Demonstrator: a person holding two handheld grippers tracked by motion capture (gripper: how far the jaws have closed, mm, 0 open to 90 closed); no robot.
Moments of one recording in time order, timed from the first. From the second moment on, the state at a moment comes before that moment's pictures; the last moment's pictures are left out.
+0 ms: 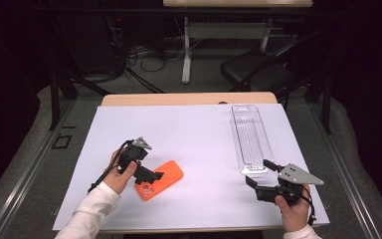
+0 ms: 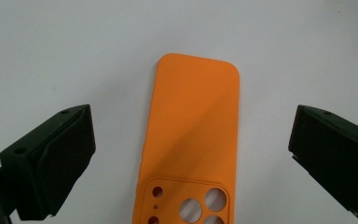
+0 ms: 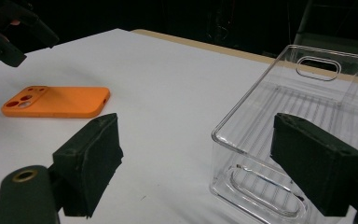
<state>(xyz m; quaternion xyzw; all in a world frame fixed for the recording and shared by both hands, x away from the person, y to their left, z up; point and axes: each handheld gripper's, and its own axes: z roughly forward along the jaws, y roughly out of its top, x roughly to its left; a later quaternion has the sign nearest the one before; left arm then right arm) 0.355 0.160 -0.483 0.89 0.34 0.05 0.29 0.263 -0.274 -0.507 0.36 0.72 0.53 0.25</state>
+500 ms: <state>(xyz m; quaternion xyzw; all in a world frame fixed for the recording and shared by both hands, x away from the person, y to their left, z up) 0.361 0.158 -0.487 0.89 0.36 0.05 0.28 0.264 -0.273 -0.508 0.37 0.72 0.53 0.25</state>
